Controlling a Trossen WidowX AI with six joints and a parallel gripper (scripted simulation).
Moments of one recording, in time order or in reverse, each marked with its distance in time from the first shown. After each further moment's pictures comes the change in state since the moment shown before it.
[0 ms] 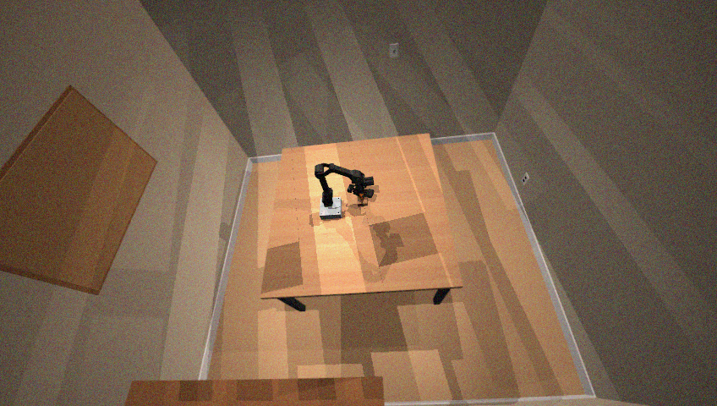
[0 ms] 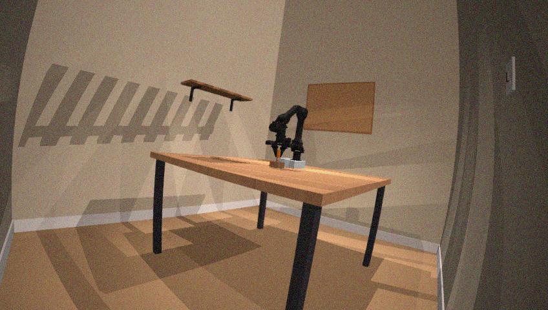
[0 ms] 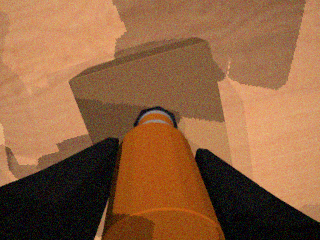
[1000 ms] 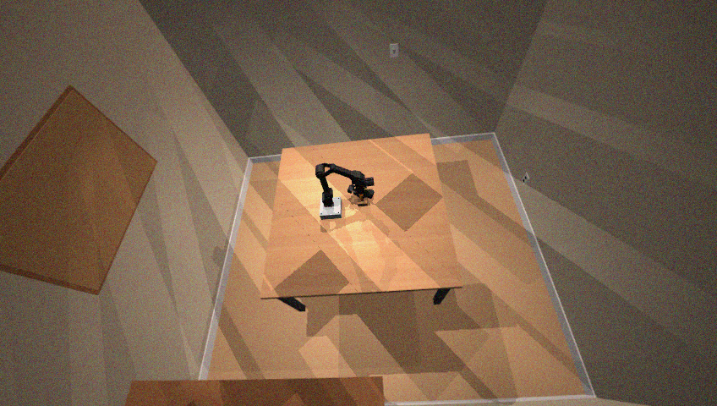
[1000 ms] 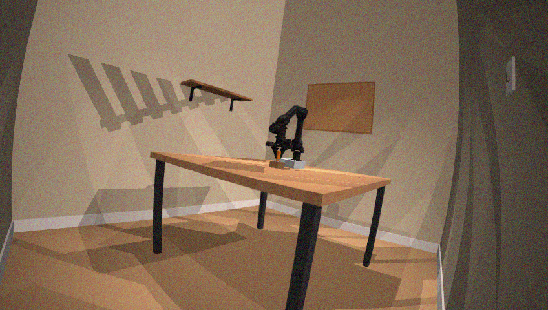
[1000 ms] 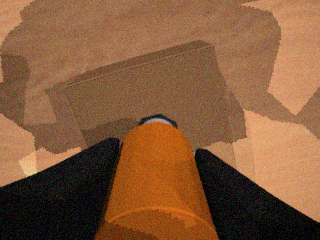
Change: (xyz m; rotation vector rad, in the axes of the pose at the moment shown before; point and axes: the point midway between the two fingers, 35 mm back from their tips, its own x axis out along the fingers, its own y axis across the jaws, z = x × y) arm 0.009 0.001 0.001 0.000 0.003 0.006
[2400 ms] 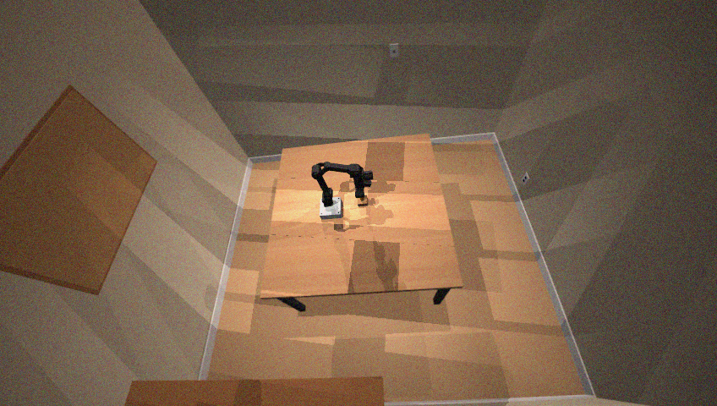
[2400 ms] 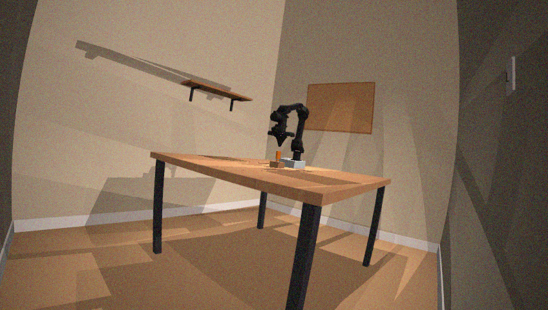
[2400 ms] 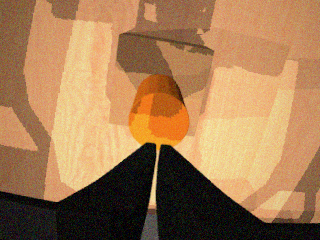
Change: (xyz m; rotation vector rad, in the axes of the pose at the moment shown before) arm -0.077 0.001 -0.003 1.138 0.001 0.000
